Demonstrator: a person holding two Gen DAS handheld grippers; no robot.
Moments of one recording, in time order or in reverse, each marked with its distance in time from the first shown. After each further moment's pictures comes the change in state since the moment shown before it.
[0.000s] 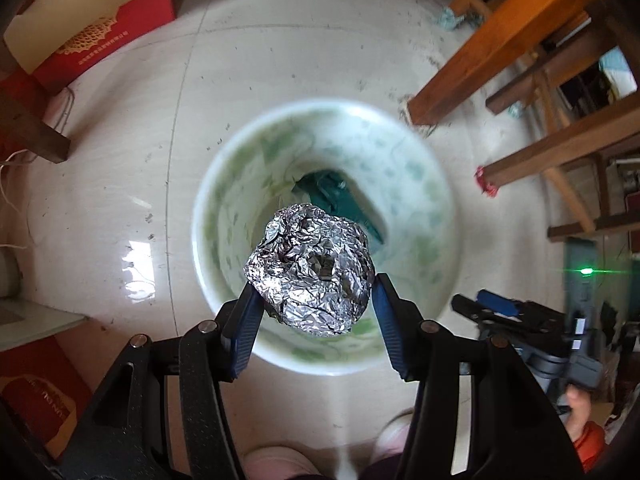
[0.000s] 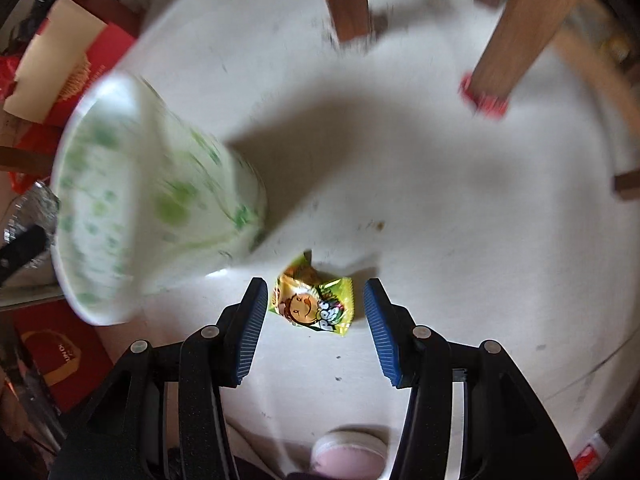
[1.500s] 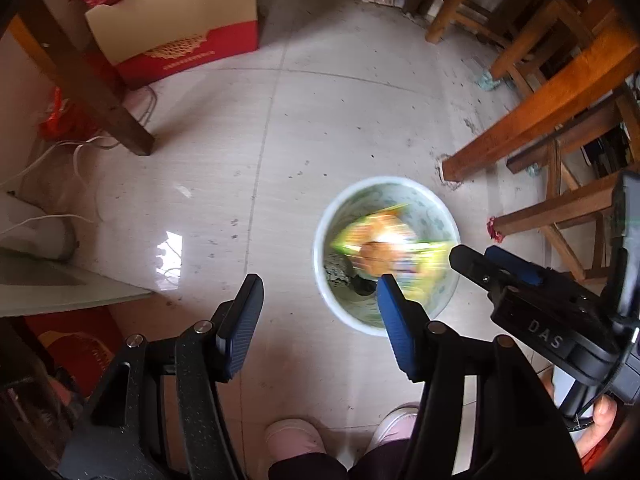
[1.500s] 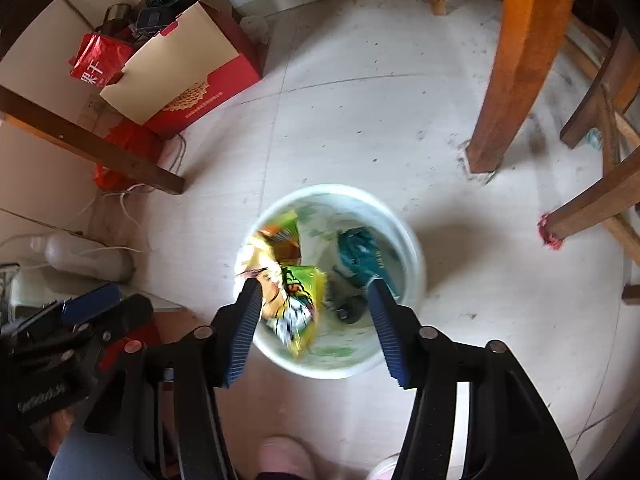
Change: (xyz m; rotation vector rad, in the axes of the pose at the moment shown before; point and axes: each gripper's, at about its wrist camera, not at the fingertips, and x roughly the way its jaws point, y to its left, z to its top) left arm -0.135 0.050 0.002 -0.163 -0.085 0.099; right arm -0.107 0.149 0.037 -0.206 -0.182 0.150
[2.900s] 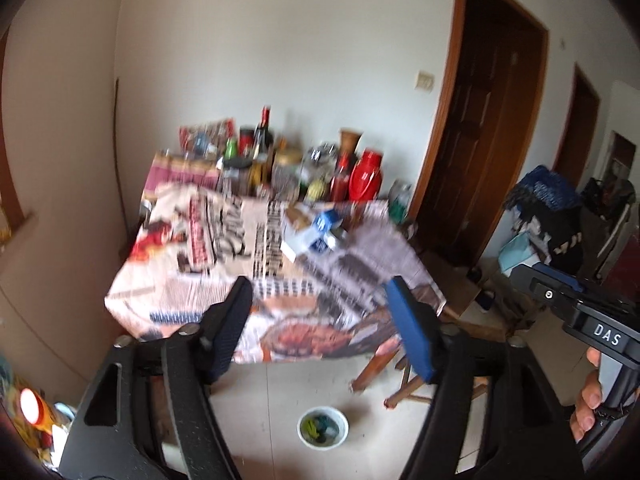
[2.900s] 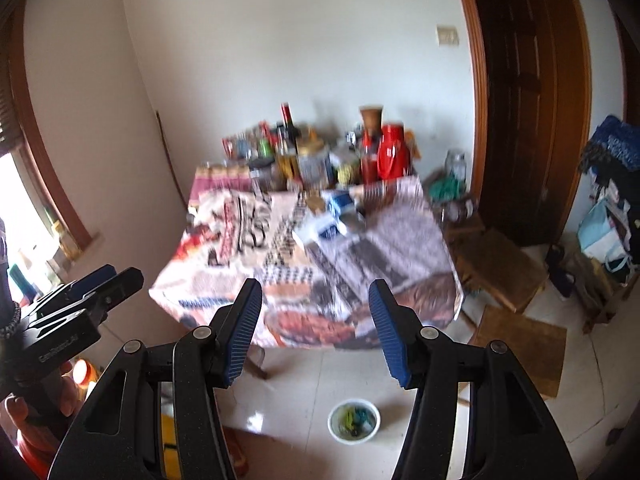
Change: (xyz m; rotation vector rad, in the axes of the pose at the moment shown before) left arm -0.726 -0.029 0.059 0.192 -0.789 -0.157; right arm -0.669 0.255 0.042 -0.152 -0.700 -0.098
